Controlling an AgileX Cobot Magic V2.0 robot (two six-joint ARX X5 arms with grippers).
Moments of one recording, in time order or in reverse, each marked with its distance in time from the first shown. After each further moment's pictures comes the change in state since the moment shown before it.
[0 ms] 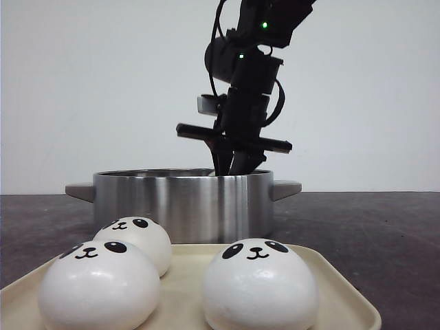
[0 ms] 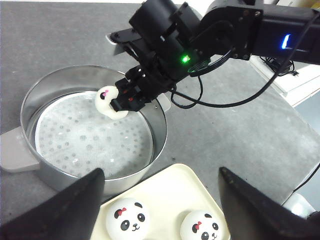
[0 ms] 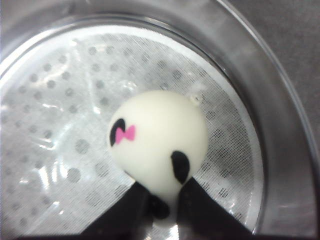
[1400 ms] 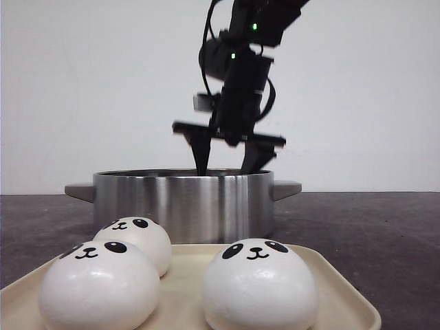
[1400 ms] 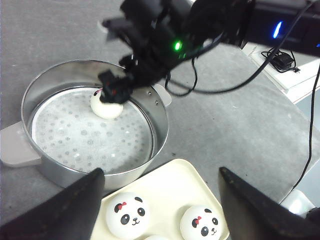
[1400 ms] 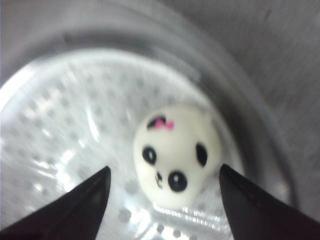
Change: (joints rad) left arm 0.000 0.000 0.000 -0.019 0.000 0.000; right arm -0.004 0.058 0.188 -0.097 0.026 0.008
